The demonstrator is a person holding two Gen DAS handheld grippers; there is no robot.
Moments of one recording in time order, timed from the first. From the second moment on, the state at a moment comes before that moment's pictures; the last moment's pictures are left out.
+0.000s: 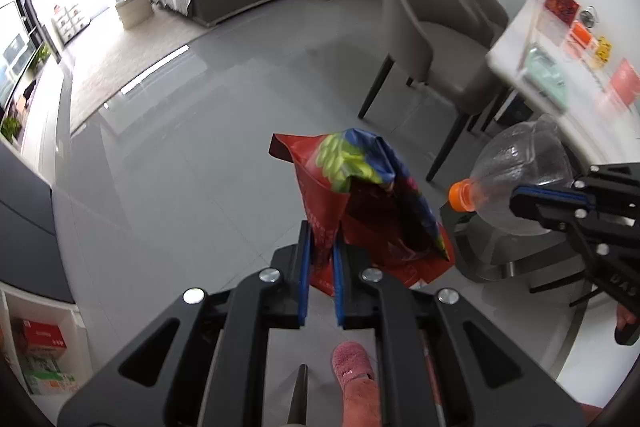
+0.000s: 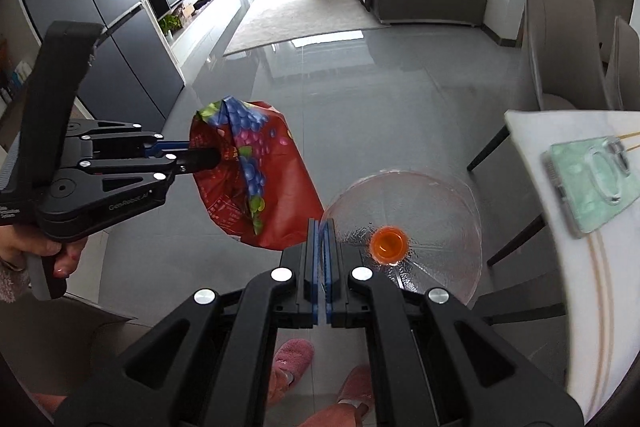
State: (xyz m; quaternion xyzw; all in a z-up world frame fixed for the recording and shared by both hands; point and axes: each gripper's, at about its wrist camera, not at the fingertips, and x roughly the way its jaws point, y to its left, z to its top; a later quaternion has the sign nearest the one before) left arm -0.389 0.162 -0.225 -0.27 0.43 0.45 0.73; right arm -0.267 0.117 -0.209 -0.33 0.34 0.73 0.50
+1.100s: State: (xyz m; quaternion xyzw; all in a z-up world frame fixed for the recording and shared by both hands) left arm -0.316 0.211 -0.527 -0.26 0.53 0.35 0.73; right arm -0.211 0.175 -0.494 -0.35 0.39 0.67 0.52
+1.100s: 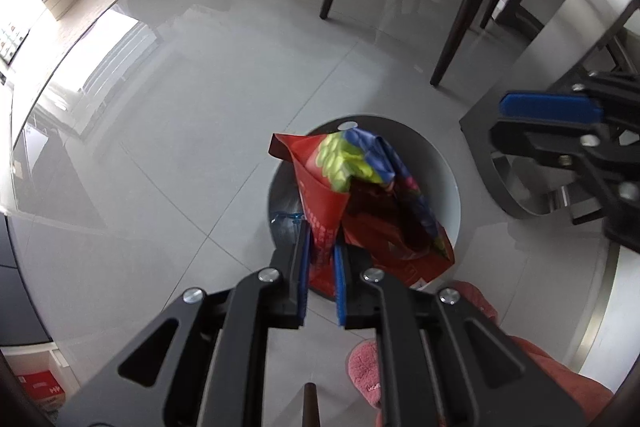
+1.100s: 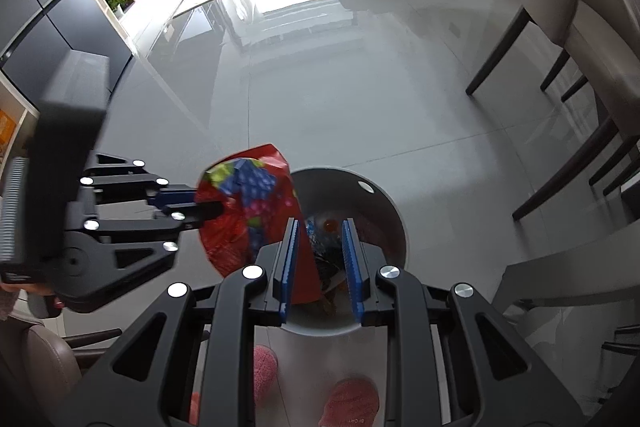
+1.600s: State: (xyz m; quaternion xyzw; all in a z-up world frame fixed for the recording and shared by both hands) left arm -0.295 0.206 -0.528 -0.24 0.56 0.34 0.71; right arm -0.195 0.154 -0.485 -0.36 0.40 0.66 0.53
